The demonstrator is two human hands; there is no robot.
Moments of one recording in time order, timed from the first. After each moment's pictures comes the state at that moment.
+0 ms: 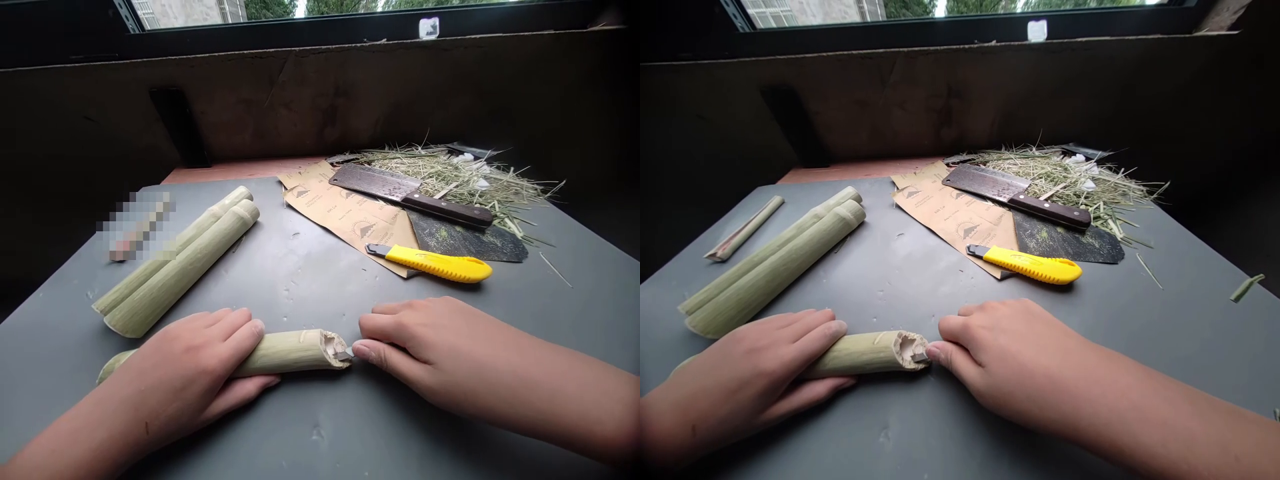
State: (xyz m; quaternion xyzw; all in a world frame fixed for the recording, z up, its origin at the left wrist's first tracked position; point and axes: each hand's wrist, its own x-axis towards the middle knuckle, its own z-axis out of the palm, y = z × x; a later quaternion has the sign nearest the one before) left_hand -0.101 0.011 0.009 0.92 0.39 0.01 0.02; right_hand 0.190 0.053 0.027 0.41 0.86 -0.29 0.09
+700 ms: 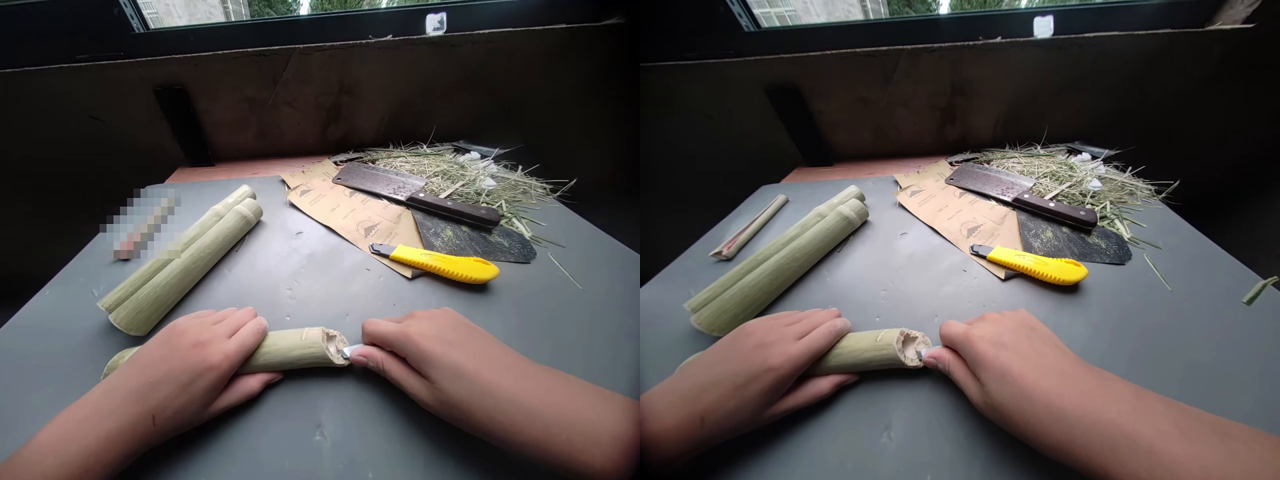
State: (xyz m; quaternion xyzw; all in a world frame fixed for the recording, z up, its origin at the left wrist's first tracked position) left_hand -0.099 0.013 0.013 0.92 0.39 0.00 0.03; right_hand 0.186 0.043 0.013 0.42 0.86 -0.26 0.09
